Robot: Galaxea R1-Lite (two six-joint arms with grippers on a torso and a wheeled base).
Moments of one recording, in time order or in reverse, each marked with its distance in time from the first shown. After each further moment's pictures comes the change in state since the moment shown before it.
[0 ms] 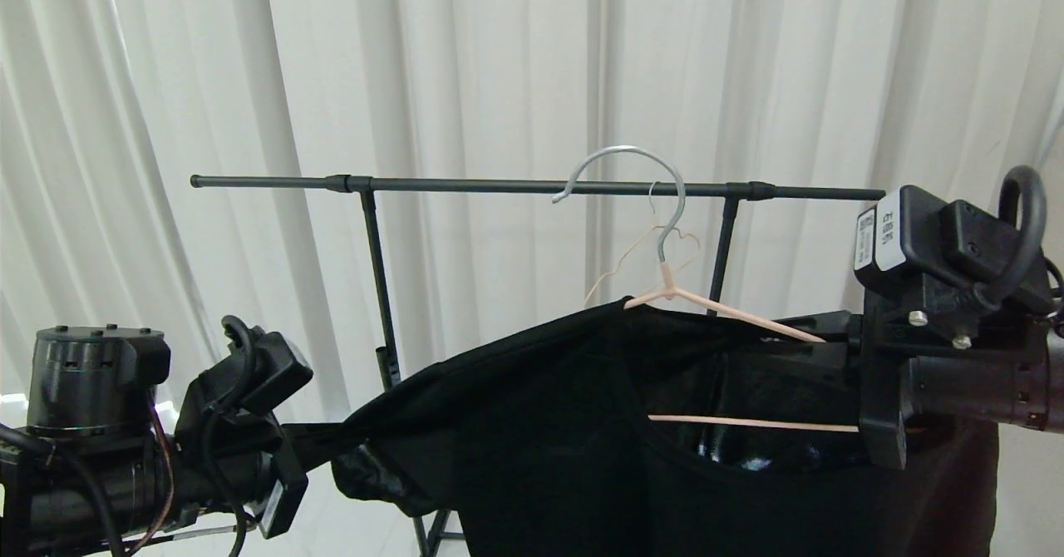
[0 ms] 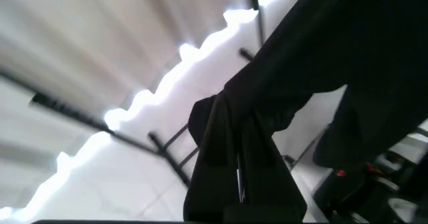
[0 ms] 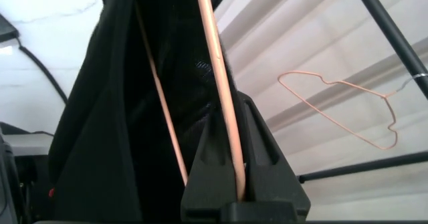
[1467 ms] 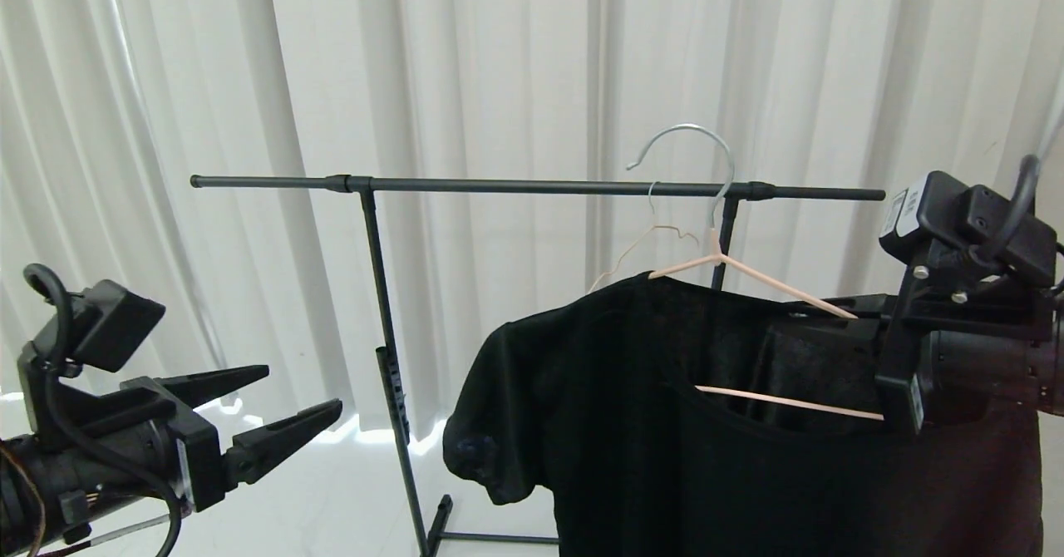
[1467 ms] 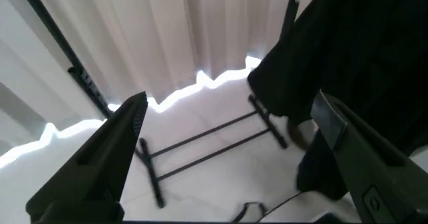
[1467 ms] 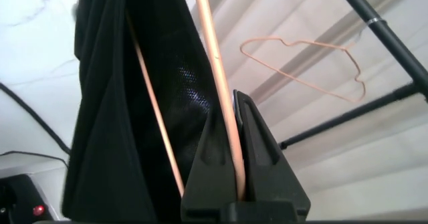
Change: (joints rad) left arm 0.061 -0.269 0.004 0.001 0.017 -0.428; right arm -0.126 -0.028 0.054 -0.046 -0.059 0.058
